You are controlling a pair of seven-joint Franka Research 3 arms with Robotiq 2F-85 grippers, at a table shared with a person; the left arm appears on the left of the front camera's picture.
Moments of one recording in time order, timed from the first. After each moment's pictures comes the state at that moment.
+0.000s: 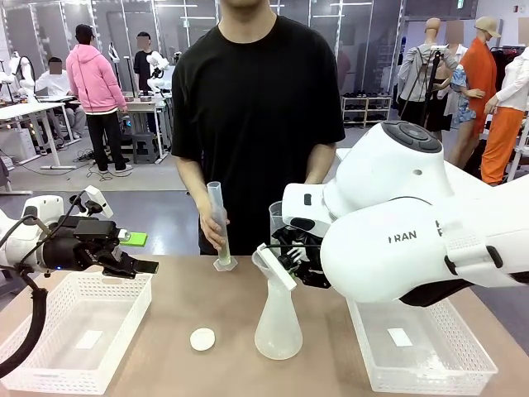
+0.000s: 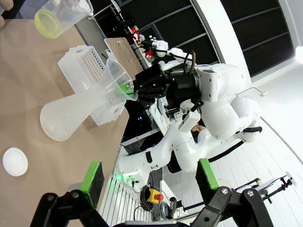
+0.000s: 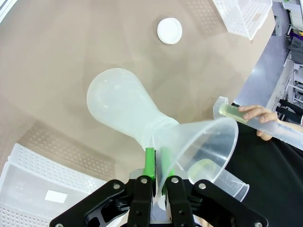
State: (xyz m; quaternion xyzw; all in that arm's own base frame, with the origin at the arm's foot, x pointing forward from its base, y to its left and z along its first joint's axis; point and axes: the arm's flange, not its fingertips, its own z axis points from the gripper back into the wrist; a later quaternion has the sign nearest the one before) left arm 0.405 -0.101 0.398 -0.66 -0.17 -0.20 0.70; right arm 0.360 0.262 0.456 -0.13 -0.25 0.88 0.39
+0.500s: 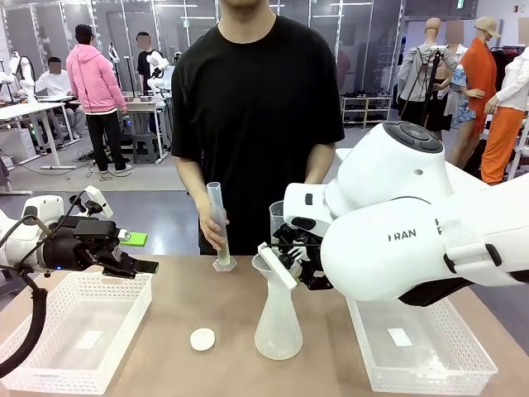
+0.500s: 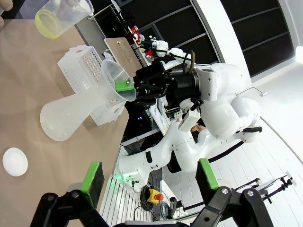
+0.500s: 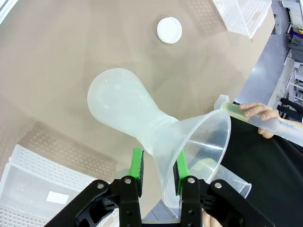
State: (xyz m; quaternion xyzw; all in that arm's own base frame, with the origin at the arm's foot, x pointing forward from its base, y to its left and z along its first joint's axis) left arm 0.405 -0.101 0.398 -0.66 -0.17 -0.20 0.70; right arm 0.361 0.260 0.456 -0.12 -0.25 0.88 0.39
